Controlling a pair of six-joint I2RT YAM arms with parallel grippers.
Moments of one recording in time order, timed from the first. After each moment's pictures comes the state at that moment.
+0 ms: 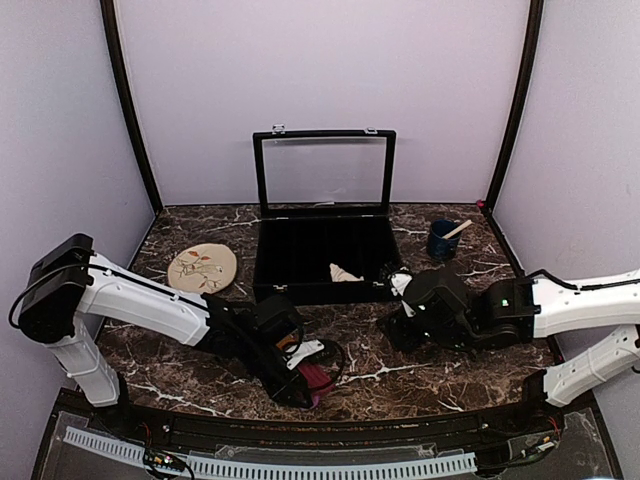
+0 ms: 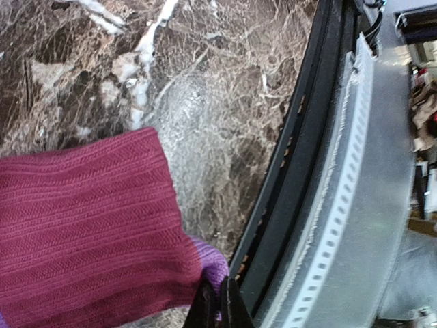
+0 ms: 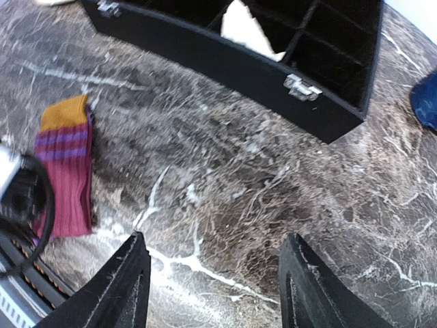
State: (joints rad) left arm -1.14 1.68 0.88 -0.30 0.48 -0.30; right arm 1.21 1.20 0.81 -0.44 0.49 0.45
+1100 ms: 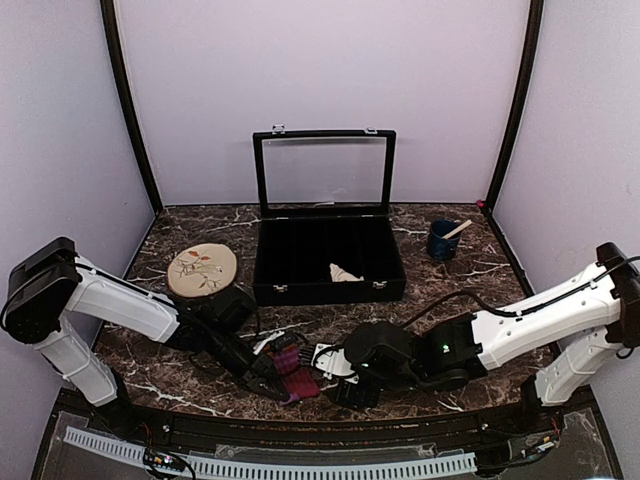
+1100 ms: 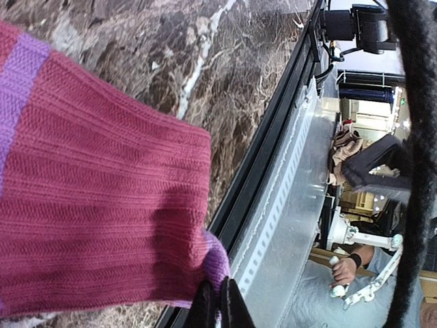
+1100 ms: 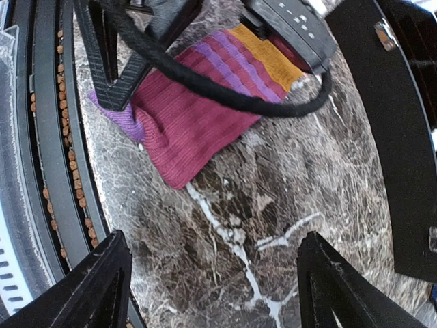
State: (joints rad) left arm -0.91 1.57 0.61 -0.05 0.85 -0.57; right arm 1.45 1.49 0.87 -0.22 0.28 -0.05
